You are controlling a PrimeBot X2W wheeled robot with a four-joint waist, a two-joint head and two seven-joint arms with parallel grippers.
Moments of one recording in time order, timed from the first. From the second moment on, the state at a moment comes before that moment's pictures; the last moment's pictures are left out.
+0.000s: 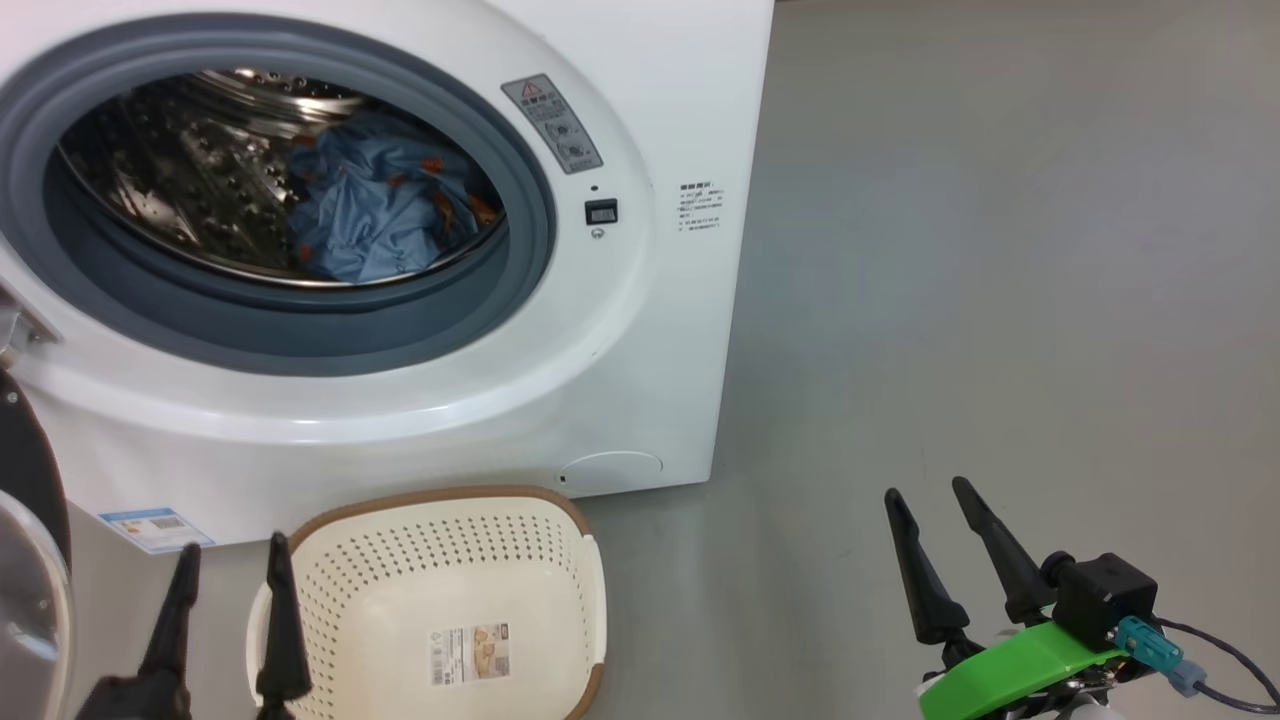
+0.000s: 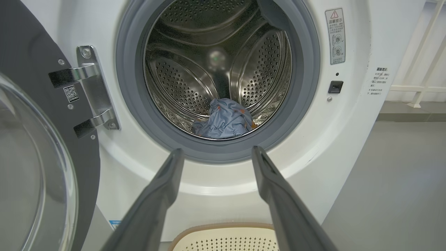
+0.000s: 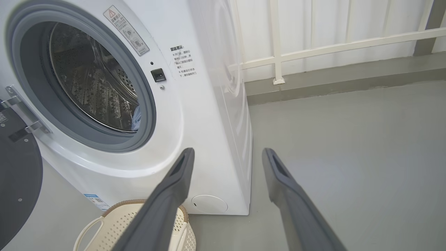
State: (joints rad) left arm 0.01 0.04 0.06 0.09 -0.15 -0.06 -0.26; right arm -0.09 -0.05 0.08 0.22 0.27 0.13 -0.26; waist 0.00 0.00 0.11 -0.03
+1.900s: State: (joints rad) left arm 0.20 0.04 -0.01 -0.05 -0.16 0.05 -0.26; right arm -0.06 -0.05 0.06 0.18 0.24 0.13 -0.26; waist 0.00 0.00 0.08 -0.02
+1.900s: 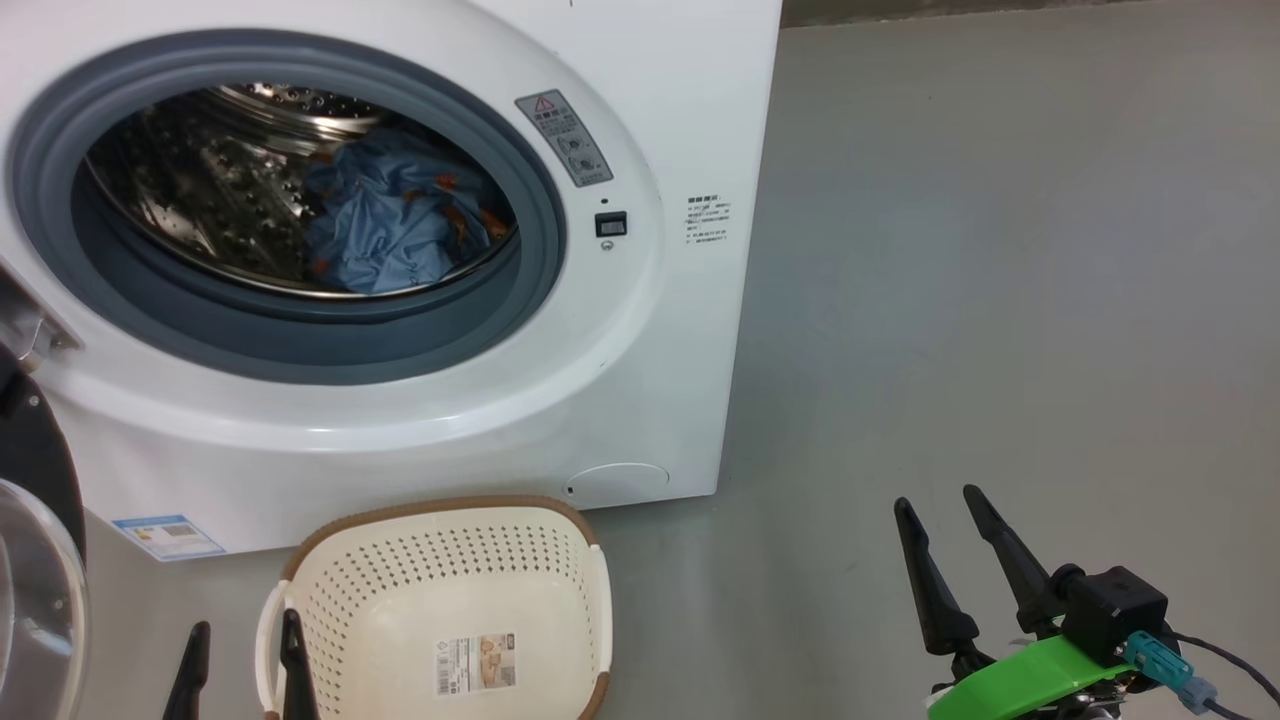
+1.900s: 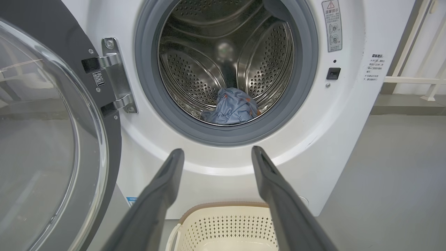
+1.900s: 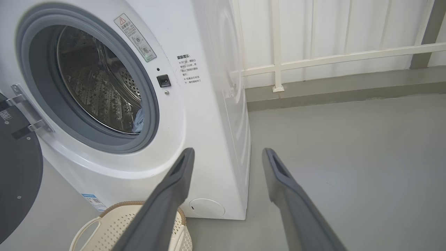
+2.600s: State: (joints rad) left arm 0.18 0.04 -0.01 -0.04 -0.15 0.04 -0.26; right arm -0.06 -0.05 0.05 0.18 0.25 0.13 -0.26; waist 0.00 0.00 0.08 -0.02
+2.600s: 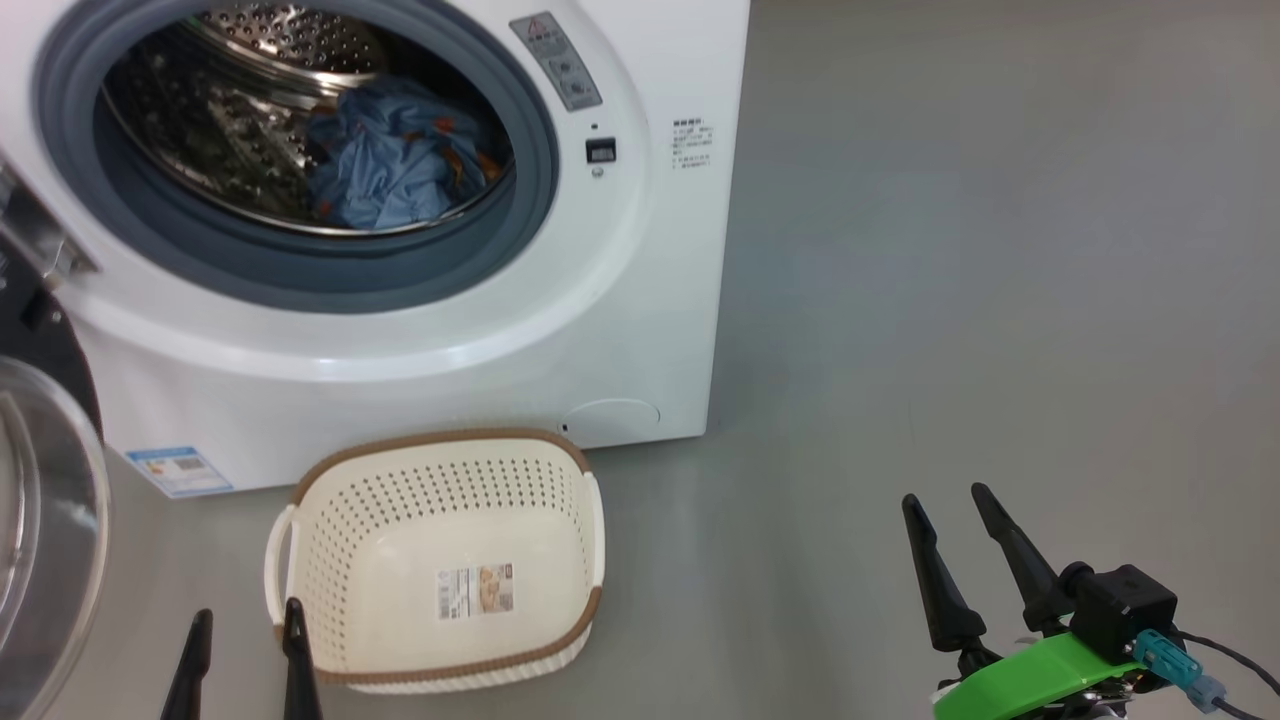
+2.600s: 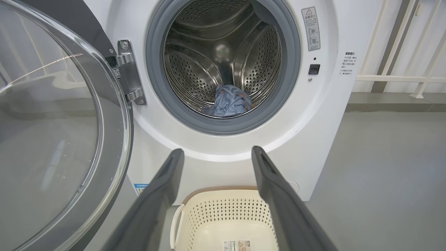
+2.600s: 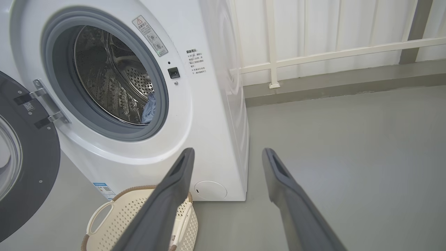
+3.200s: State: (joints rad) left arm 0.18 0.04 0.00 -0.03 -0.16 0.04 -0.26; right arm -0.06 -0.05 0.05 0.18 0.25 0.13 -0.26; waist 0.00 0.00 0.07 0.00
